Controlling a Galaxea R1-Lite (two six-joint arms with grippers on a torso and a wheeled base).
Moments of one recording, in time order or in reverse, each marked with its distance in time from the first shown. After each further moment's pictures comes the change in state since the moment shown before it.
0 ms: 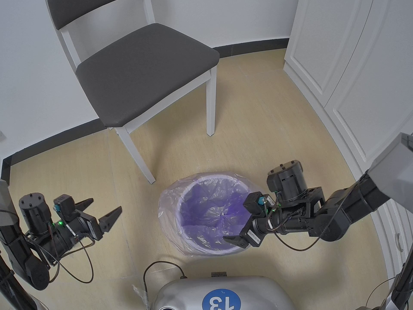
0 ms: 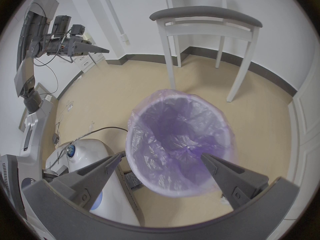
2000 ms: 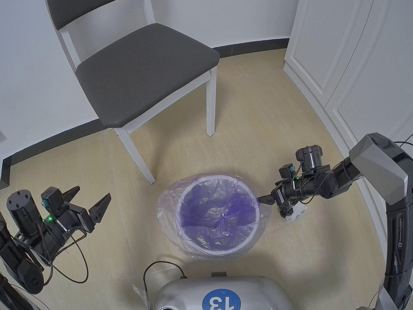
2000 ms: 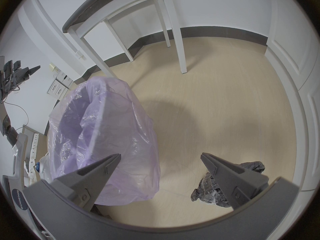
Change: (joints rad) left arm -0.074 -0.117 0.006 0.000 0.130 0.022; right arm -0.416 0.325 -0.378 0.084 0.209 0.067
